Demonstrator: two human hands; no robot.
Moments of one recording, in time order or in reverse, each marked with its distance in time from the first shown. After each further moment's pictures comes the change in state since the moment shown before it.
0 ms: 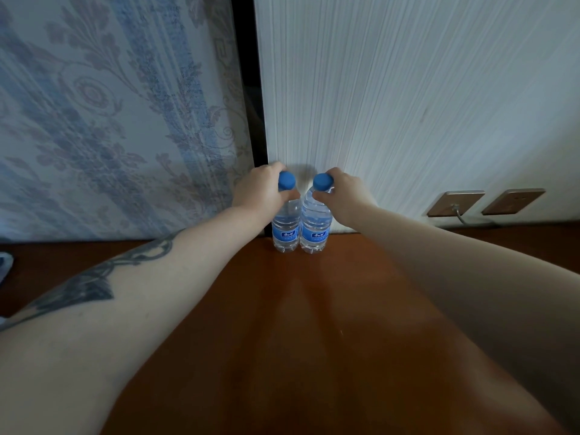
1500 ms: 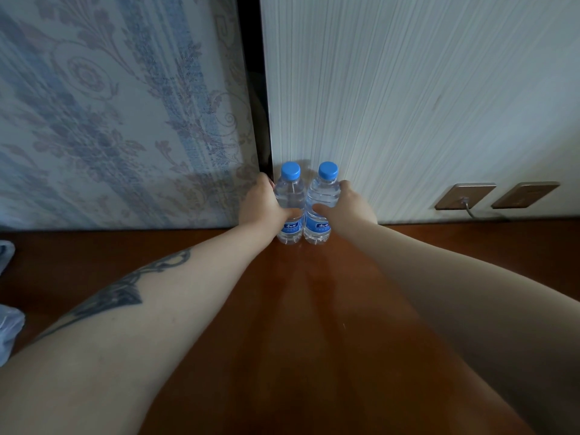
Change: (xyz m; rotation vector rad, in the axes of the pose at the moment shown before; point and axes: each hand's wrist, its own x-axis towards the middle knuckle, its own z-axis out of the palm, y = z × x) left_hand -0.020 -0.018 0.041 -0.231 0.005 -0.349; right_hand -0.013 0.017 0.035 -0.016 0.002 0.202
